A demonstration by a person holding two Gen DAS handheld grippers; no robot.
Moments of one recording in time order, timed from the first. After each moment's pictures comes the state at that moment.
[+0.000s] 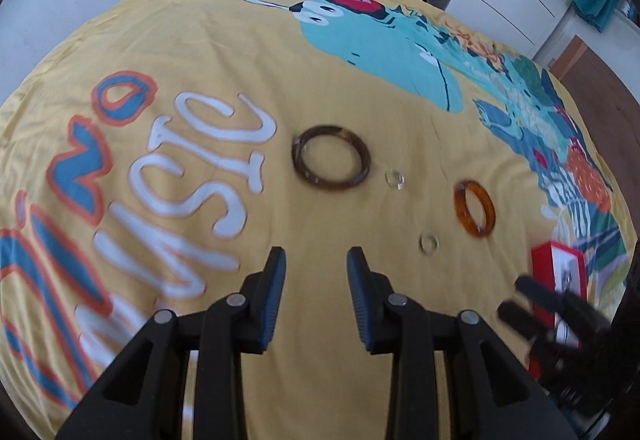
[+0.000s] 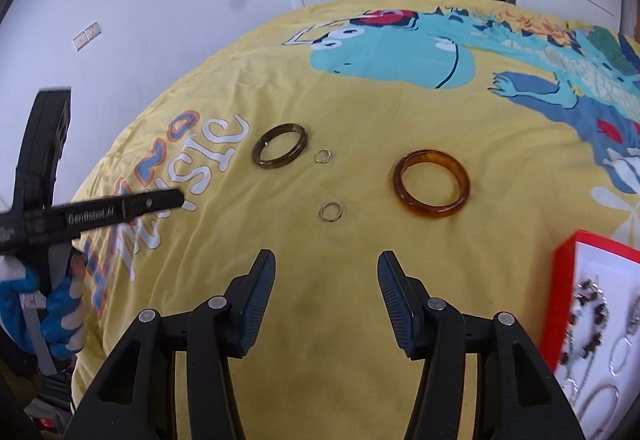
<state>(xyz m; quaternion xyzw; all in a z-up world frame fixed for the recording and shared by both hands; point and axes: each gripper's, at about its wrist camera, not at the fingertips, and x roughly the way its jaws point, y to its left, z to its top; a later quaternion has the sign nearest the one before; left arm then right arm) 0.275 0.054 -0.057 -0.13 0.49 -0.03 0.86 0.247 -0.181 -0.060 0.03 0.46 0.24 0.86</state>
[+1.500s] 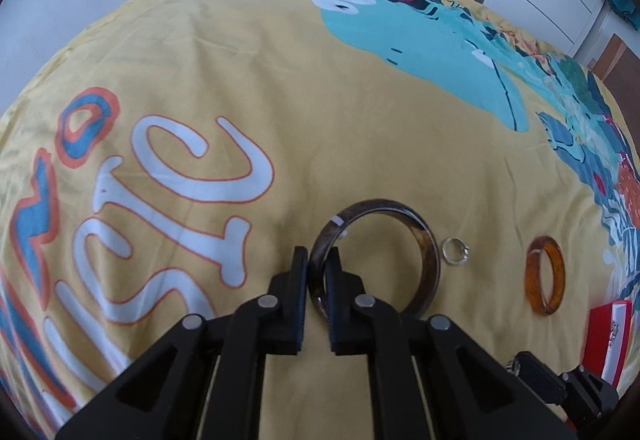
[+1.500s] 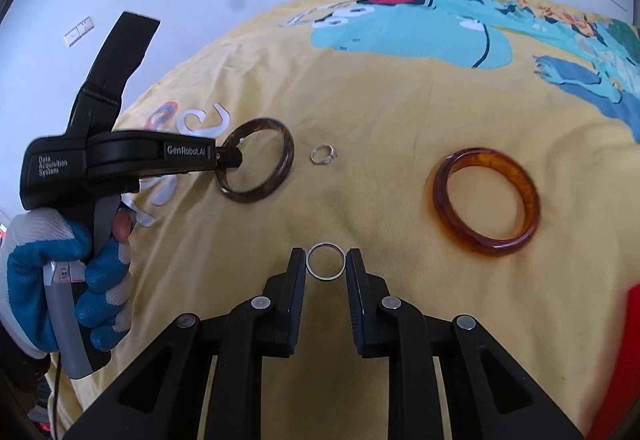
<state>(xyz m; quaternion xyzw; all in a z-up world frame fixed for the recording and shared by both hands) 0.352 0.043 -0.101 -0.10 0.50 0.04 0.86 0.287 -0.148 -0.100 0.03 0.45 0.24 0.86</state>
